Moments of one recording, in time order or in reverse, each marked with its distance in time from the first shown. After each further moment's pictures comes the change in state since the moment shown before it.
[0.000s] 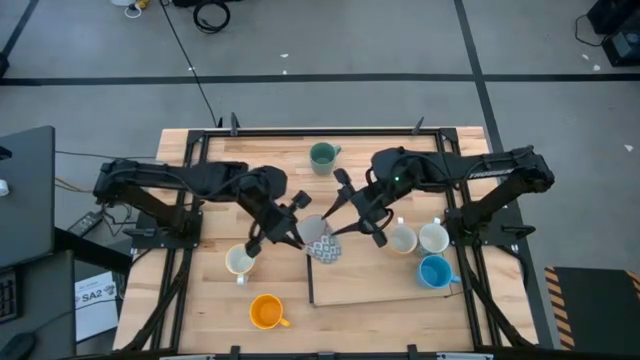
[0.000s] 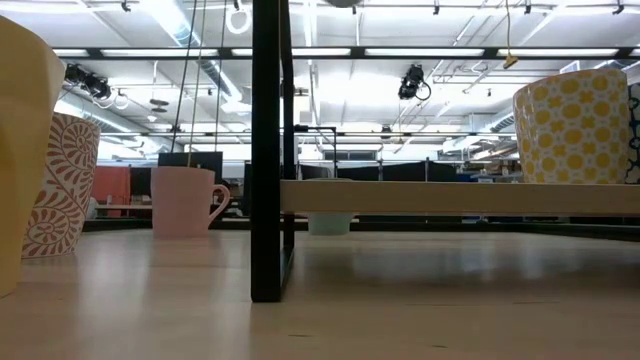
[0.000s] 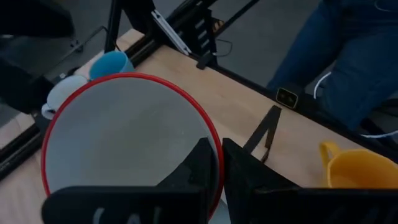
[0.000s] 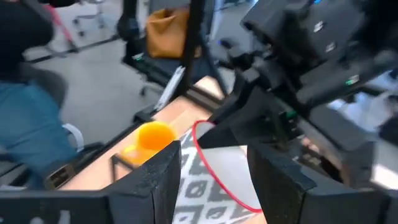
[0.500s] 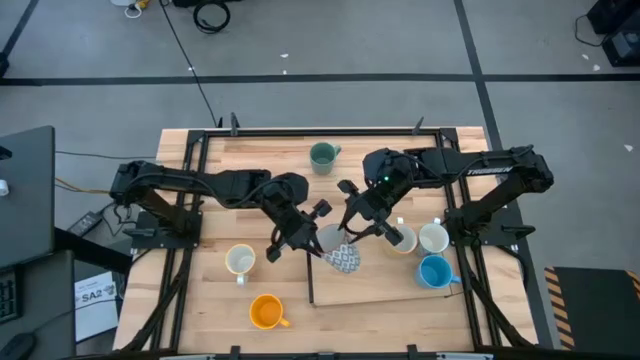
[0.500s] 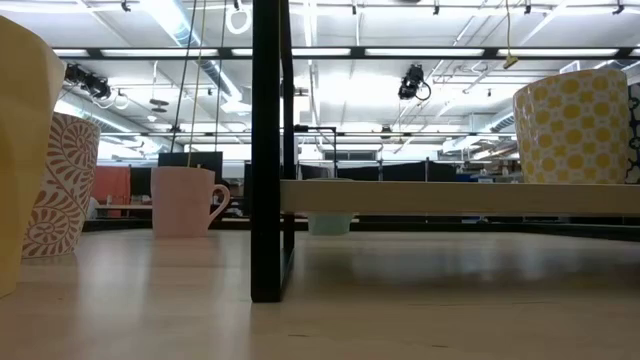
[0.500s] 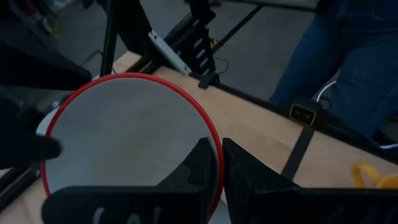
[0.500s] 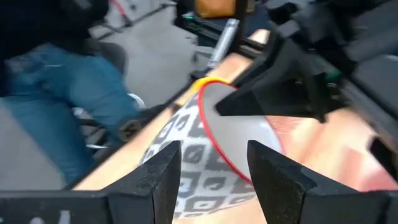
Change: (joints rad) left arm 0.001 0.137 0.000 0.205 0.089 0.025; right arm -0.037 0.000 0.000 -0.257 -0.196 0.008
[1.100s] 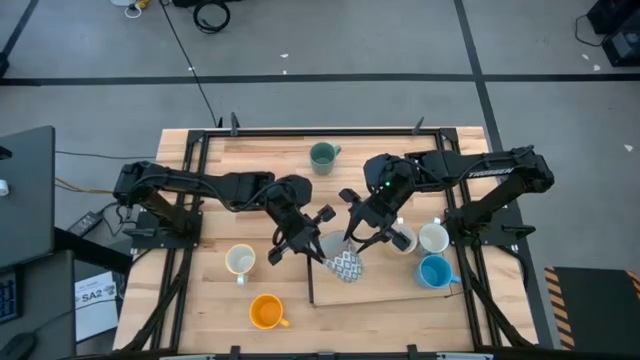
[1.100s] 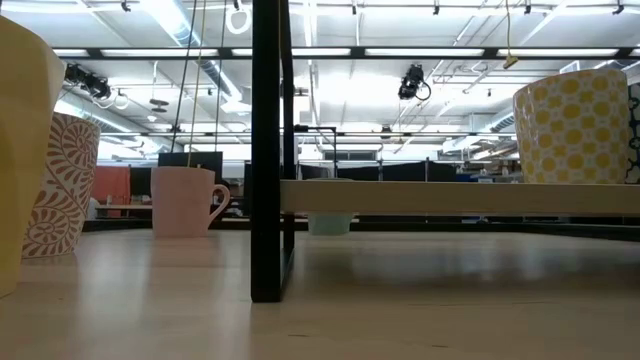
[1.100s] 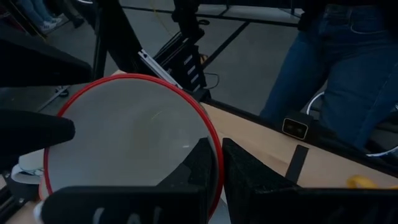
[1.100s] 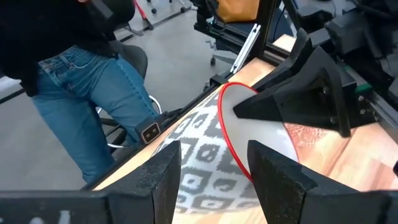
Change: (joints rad) left arm -0.001 0.022 0.000 0.060 0.066 -0.001; right arm 0.031 0.000 0.000 -0.013 -0.059 -0.003
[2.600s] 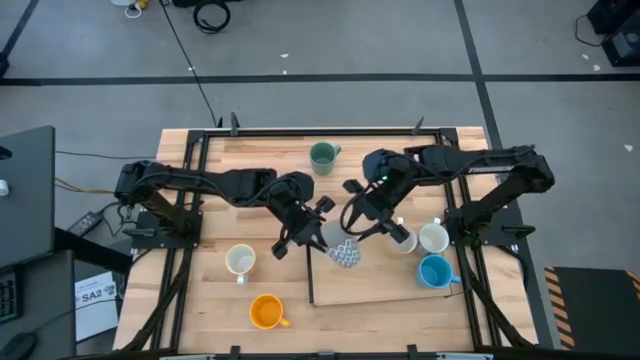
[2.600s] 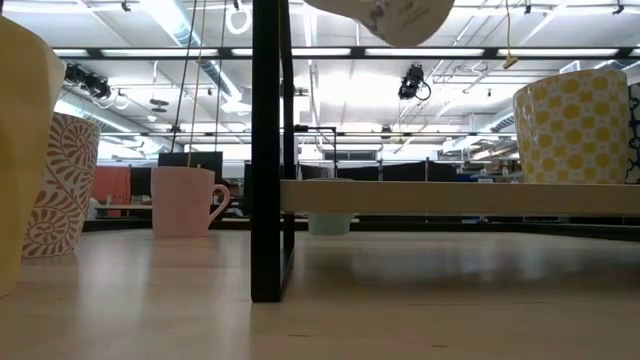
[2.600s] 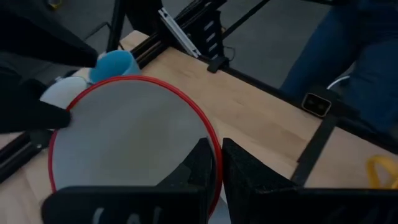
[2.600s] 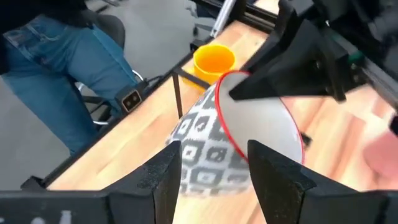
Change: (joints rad) left arm 0.032 0.003 0.000 -0.074 -0.106 -0.025; right arm -0.046 -0.014 0.002 -0.151 0.082 -0.059
